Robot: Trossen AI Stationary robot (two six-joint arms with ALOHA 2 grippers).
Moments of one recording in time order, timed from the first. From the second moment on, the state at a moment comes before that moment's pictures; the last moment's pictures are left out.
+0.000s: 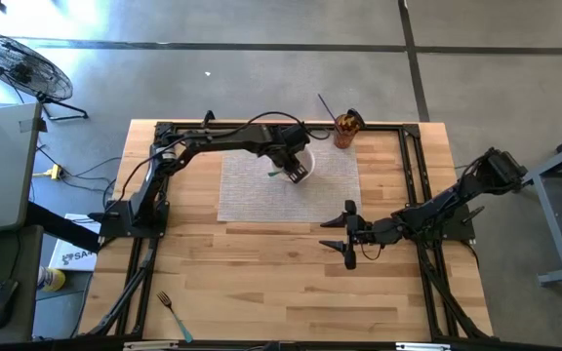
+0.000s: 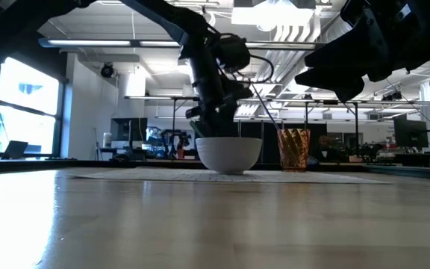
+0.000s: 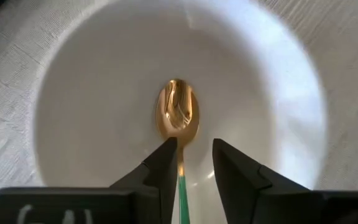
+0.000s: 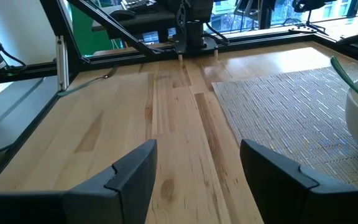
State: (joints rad) left arm 0.35 2.10 1.76 -0.76 -0.06 -0.32; right arm 0.43 1.34 0.35 0.75 0.46 0.26
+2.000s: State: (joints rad) left arm -1.00 1.92 1.46 -1.10 0.14 -2.19; right arm 0.36 1.33 0.35 0.97 0.48 0.06
